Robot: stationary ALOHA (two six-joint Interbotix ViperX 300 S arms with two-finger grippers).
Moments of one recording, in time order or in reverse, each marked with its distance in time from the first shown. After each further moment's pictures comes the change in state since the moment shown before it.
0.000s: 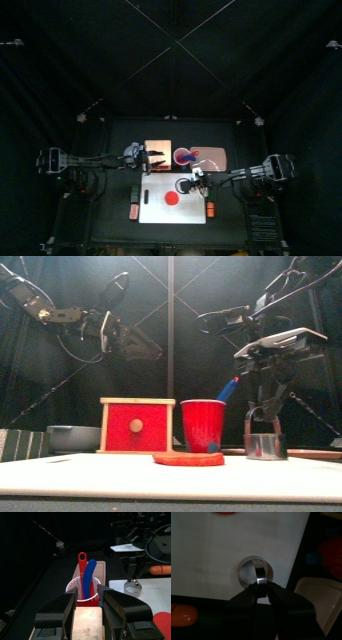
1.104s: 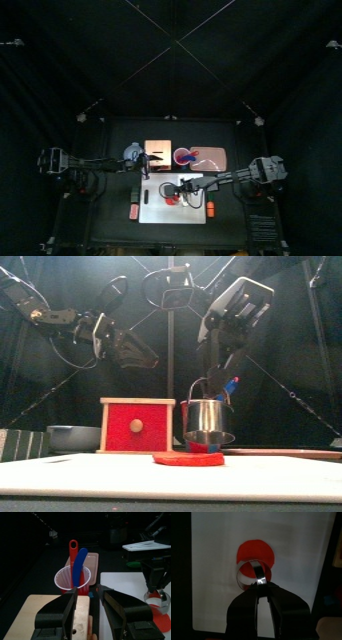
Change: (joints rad) left arm -0.071 0.017 0.044 -0.097 0.000 -0.002; right arm 0.055 0.195 -0.313 0.190 0.005 0.046
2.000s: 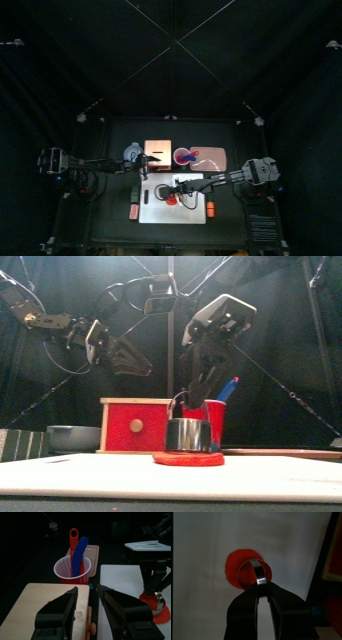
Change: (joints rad) left arm 0.000 0.000 0.040 -0.026 -0.005 0.000; right arm 0.023 0.077 -0.060 -0.104 0.003 -0.002
